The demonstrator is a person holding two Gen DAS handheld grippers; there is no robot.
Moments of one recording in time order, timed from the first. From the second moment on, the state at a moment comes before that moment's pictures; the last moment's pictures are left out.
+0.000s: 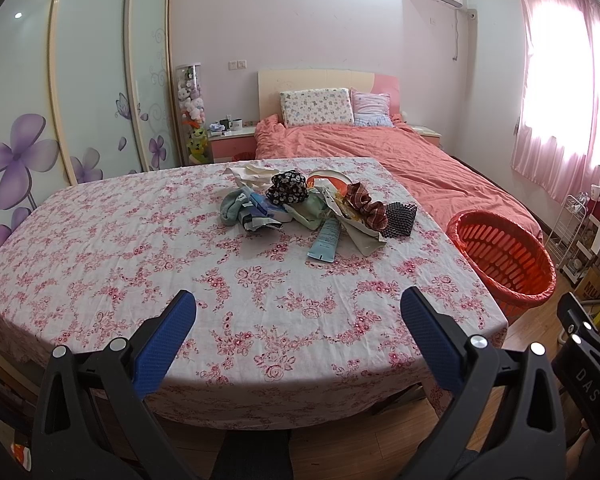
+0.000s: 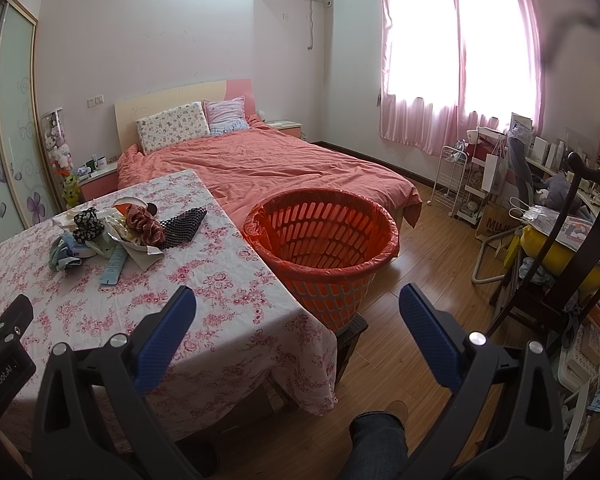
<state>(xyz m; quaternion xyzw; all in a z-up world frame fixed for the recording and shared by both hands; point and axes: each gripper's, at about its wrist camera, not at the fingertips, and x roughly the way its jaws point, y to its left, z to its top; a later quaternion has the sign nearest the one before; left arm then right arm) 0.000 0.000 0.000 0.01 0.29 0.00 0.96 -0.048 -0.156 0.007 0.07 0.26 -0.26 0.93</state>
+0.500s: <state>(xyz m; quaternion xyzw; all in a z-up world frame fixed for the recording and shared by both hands) 0.032 0.022 -0.012 -0.01 0.30 0.03 0.95 -0.015 -0.156 -0.006 0.07 0.27 -0.24 0.93</state>
